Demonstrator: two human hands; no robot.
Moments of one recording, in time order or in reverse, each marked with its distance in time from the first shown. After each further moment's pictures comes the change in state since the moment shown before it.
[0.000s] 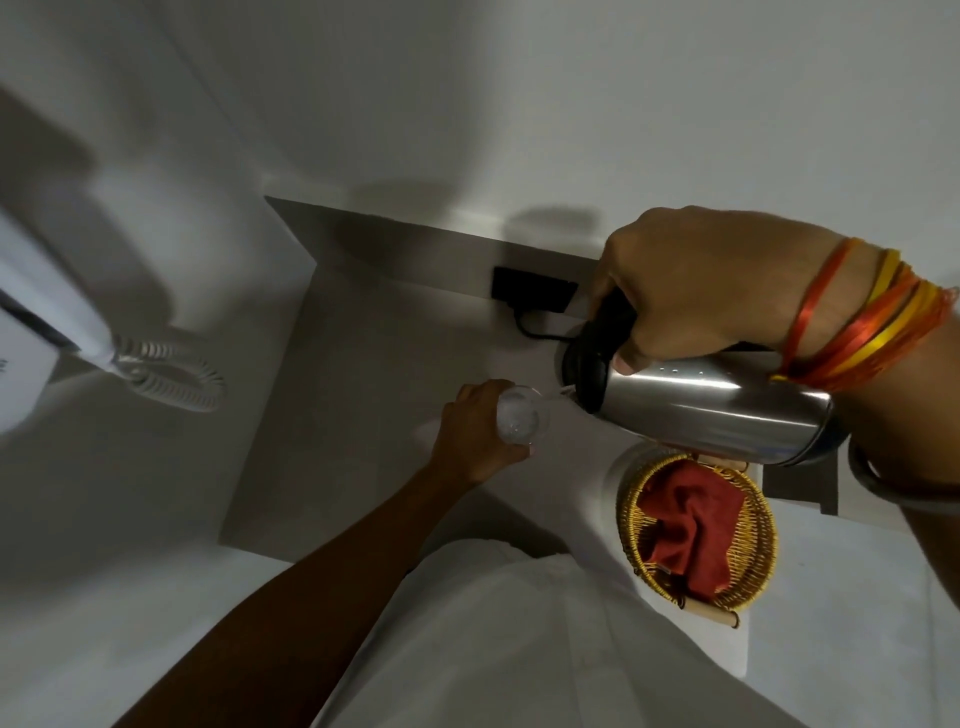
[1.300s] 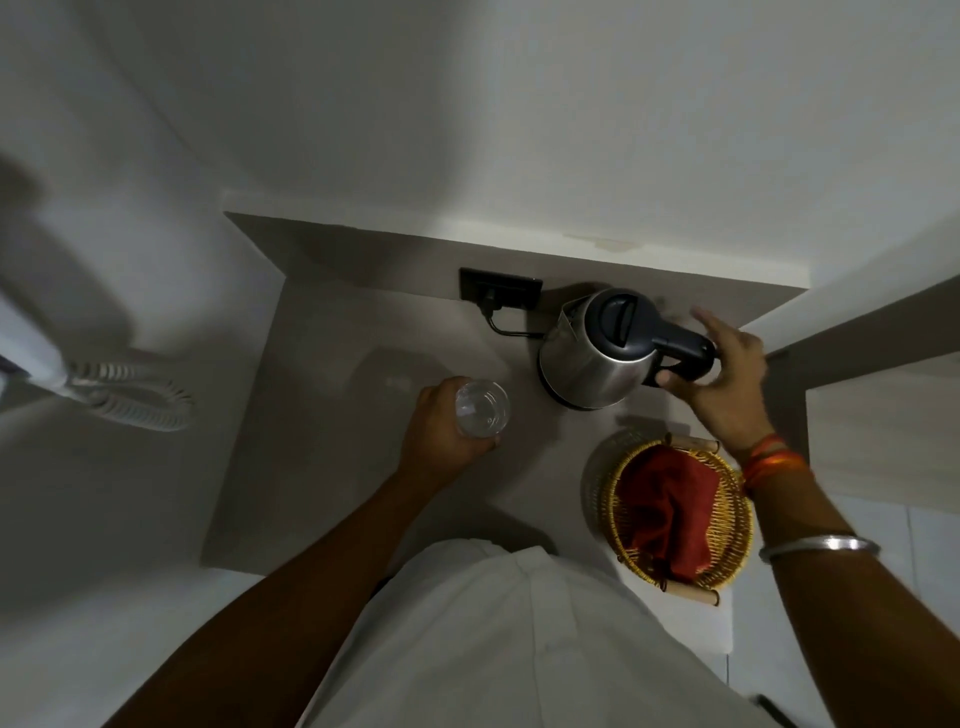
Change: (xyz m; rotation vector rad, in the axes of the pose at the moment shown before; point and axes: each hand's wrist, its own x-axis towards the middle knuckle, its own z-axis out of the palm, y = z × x) left_hand -0.002 -0.015 0.004 -0.164 0.150 -0.028; right_hand -0.037 0.122 0.251 0.877 0.696 0.603
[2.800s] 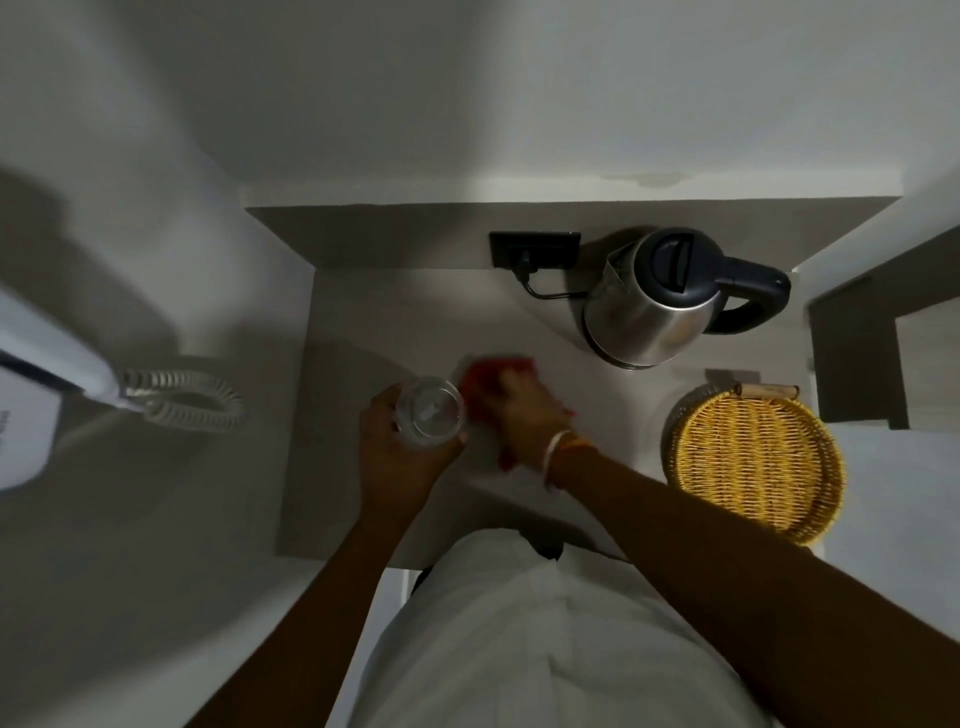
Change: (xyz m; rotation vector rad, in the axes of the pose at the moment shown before) left_hand -0.050 -0.054 -0.081 -0.111 0.306 0.098; right_hand -0.072 -0.086 0.251 -0.464 -0.655 -0.353
